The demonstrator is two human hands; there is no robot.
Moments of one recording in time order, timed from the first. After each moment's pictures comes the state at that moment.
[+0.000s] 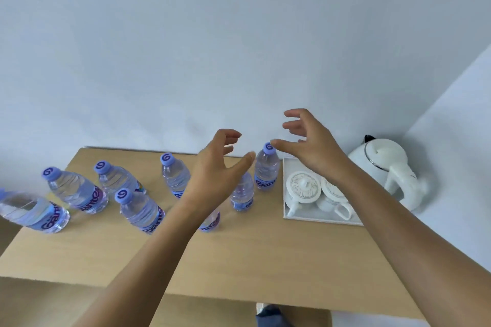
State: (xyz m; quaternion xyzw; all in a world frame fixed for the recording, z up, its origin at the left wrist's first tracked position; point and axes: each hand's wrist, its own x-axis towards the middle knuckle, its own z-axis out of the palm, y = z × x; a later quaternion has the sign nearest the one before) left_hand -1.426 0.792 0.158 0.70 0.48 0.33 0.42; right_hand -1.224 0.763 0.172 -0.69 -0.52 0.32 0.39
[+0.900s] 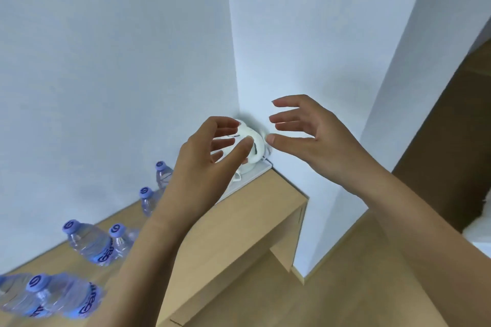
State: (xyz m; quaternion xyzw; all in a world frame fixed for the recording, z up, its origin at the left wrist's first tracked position) left_hand -1.420 0.588 0.288 0.82 0.12 0.26 0.50; right_hand -1.304 0.429 0.296 -0.75 -0.35 0.10 0.55
